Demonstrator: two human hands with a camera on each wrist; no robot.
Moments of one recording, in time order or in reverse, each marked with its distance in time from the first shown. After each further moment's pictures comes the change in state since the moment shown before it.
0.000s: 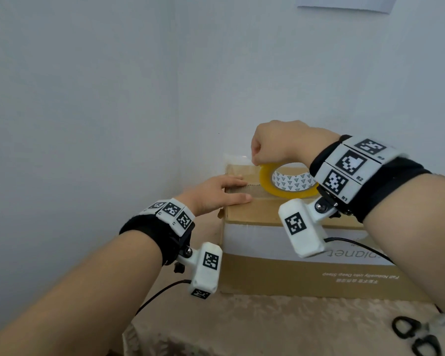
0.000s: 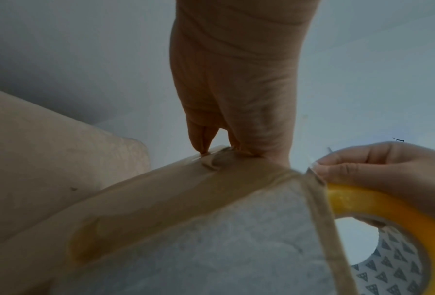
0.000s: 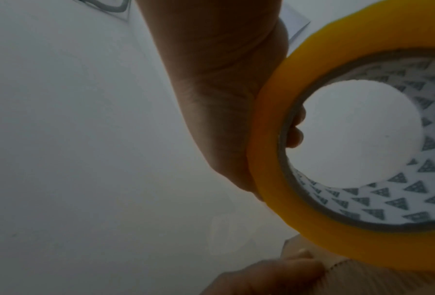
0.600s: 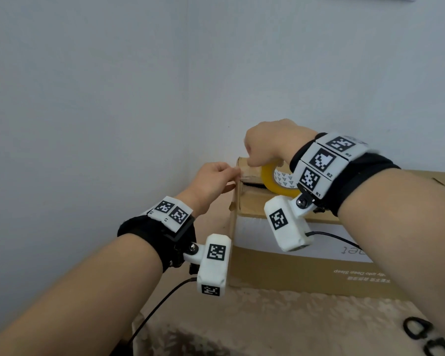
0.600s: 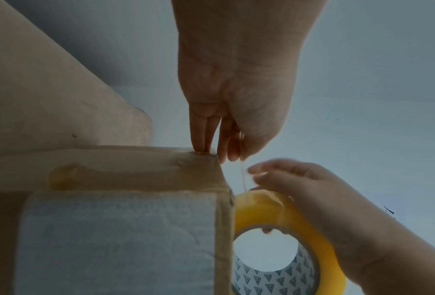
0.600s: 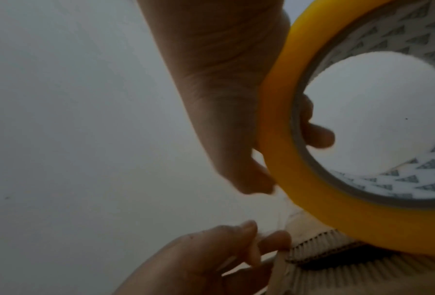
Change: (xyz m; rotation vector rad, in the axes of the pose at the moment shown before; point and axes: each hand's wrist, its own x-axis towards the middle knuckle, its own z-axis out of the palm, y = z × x) left_hand -0.010 -0.003 -0.002 -0.496 0.327 -0.032; right_hand 0.016 -0.038 0.006 -0.202 -0.062 -0.047
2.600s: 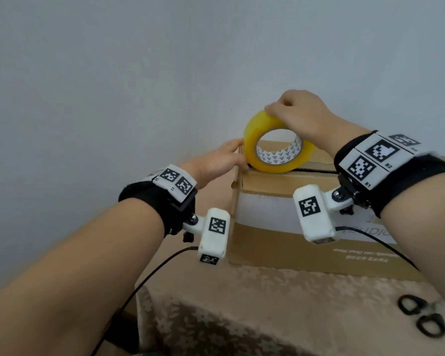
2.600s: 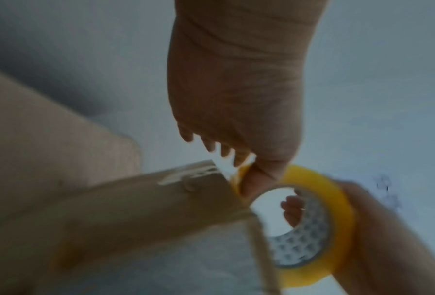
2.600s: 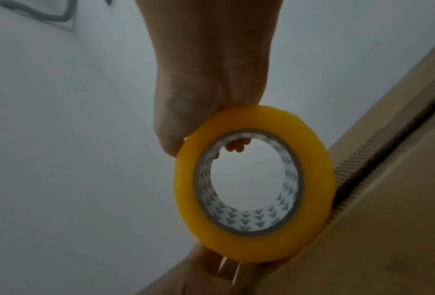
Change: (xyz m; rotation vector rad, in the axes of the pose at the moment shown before) left_hand -0.013 0.020 -0.001 0.342 -0.281 -0.122; right_hand -0.022 0.036 0.032 0.899 0.407 0.132
